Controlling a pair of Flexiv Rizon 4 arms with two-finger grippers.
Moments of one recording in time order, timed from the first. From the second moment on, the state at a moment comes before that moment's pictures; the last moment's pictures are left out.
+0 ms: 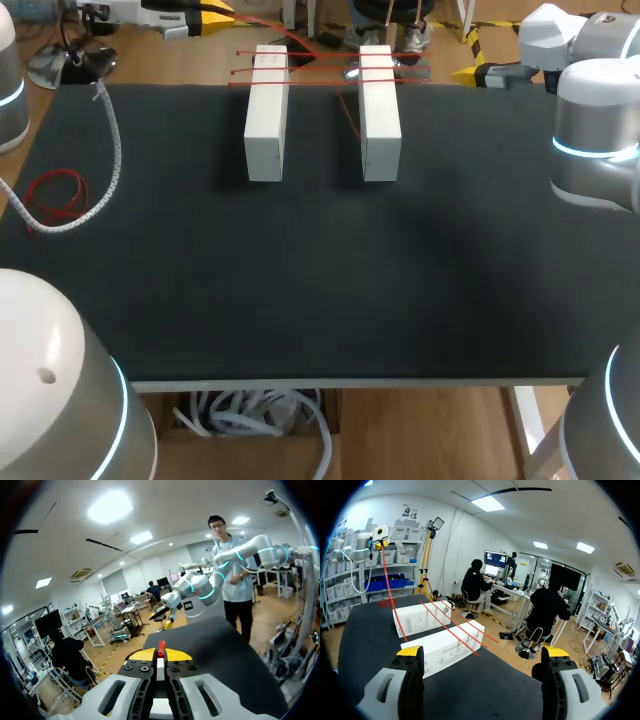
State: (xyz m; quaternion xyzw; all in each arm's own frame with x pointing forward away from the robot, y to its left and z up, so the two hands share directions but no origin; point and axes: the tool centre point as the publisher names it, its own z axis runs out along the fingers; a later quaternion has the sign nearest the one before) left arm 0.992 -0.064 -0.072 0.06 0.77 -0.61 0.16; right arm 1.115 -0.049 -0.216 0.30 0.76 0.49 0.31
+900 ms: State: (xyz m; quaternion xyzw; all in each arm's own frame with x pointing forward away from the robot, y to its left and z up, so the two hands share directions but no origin) left arm 0.954 -0.059 -0.040 0.02 0.58 -0.80 0.16; right arm 1.115 -0.049 -0.216 0.30 0.76 0.49 0.31
